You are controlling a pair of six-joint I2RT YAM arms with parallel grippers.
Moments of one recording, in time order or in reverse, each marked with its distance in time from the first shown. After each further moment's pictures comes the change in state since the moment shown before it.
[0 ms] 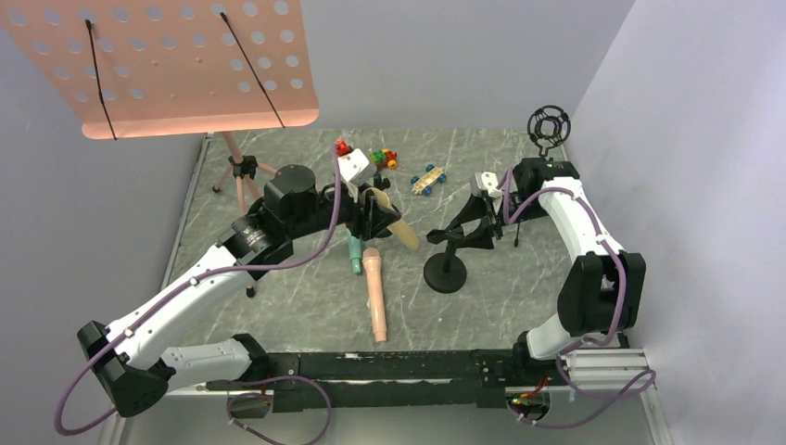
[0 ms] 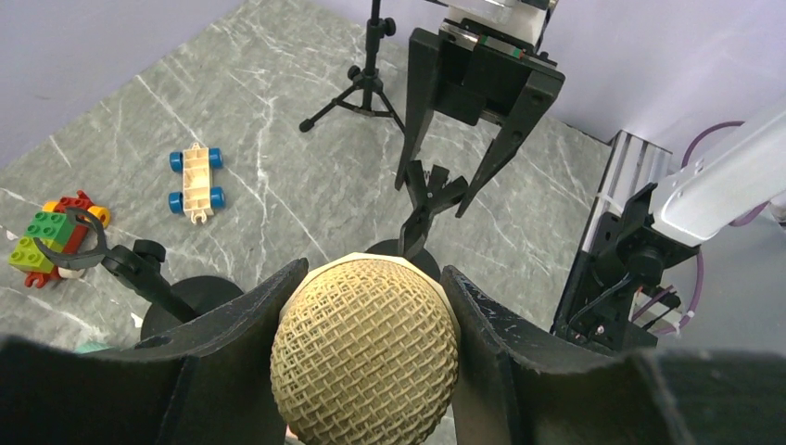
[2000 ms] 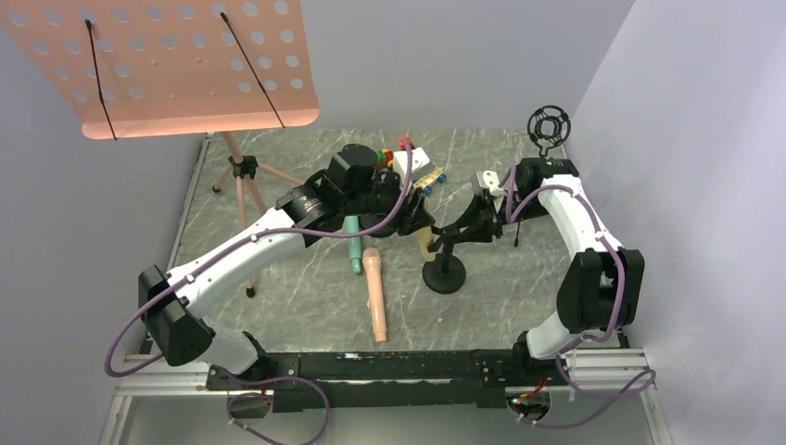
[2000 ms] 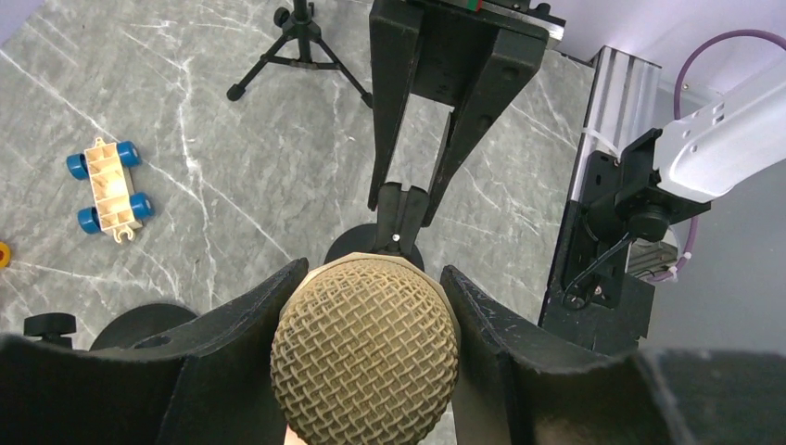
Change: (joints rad) left arm -0.069 0.328 0.246 -0.116 0.092 0.090; right arm -0.001 0.023 0.019 -0.045 -0.019 -0.045
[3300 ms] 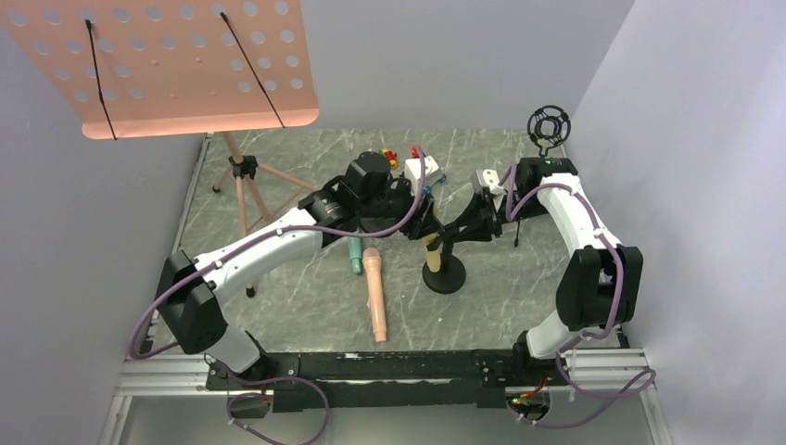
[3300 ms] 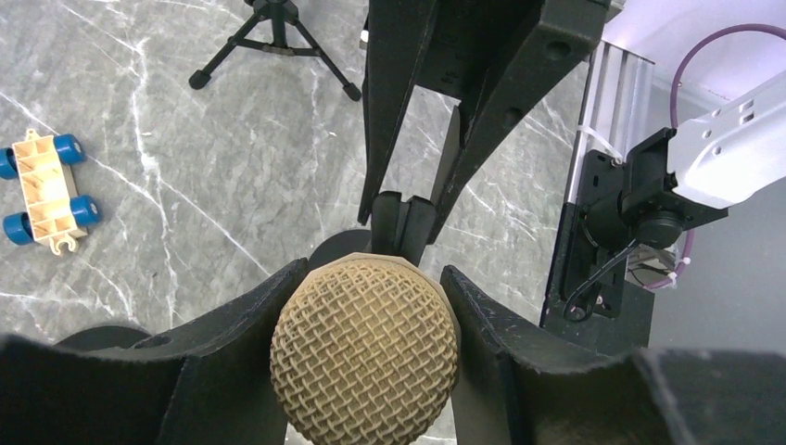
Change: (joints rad) left arm -0.001 0.102 -0.060 0.140 0.044 -0.039; right arm 0.000 0.017 0.008 -0.004 -0.012 -0.006
